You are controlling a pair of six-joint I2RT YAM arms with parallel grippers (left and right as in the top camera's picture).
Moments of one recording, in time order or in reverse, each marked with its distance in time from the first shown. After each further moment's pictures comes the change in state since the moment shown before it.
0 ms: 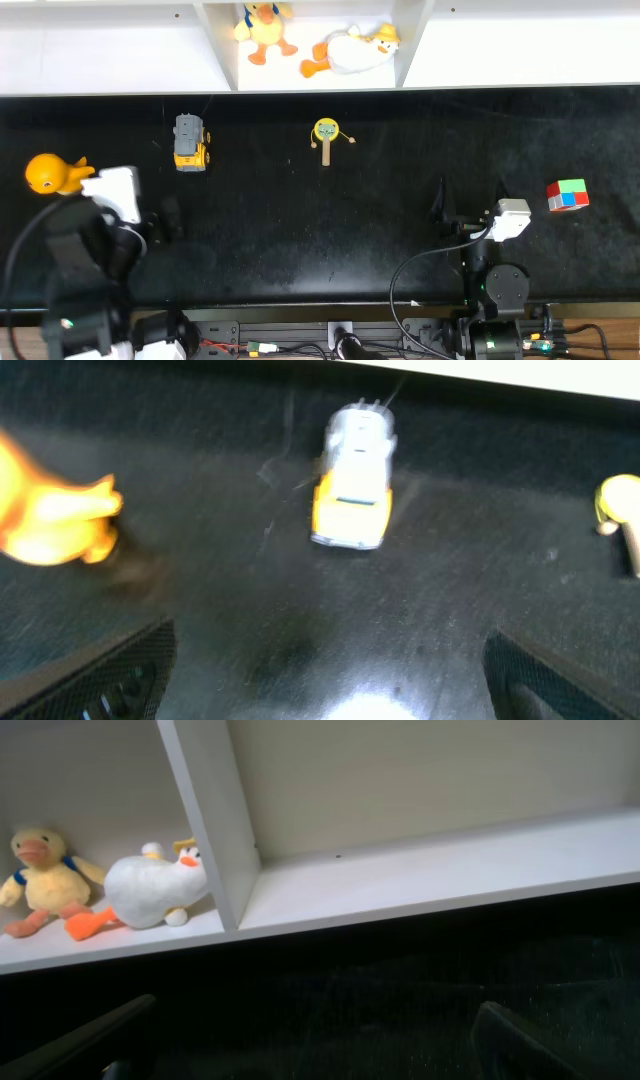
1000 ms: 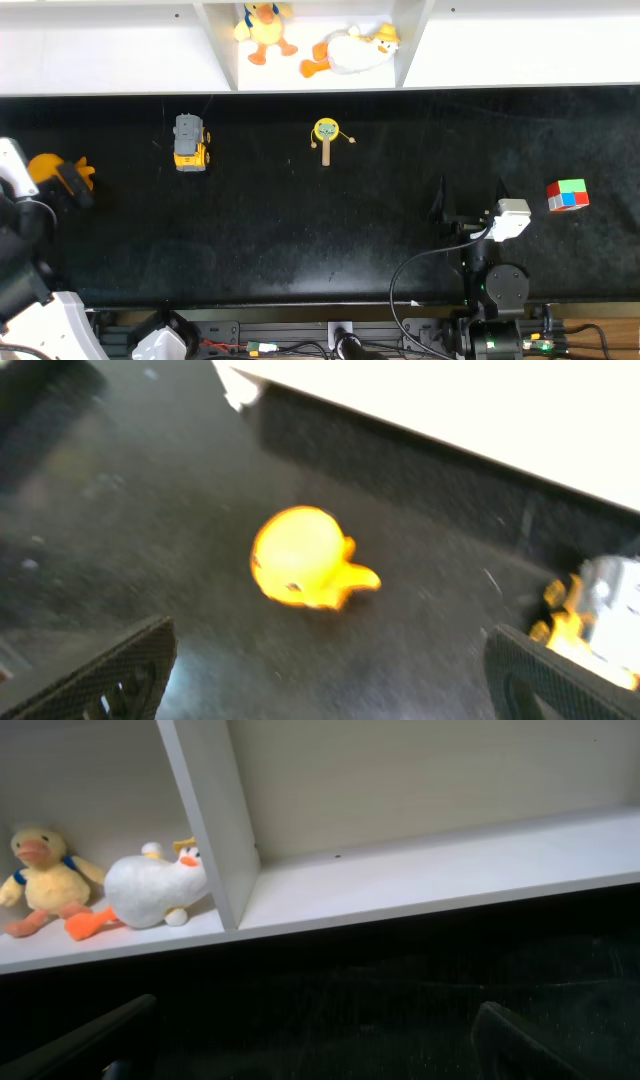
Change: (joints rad) left arm 0.403 0.251 0.220 0.150 -0.110 0.125; right arm 0.000 0.000 0.000 -0.001 0.000 0.000
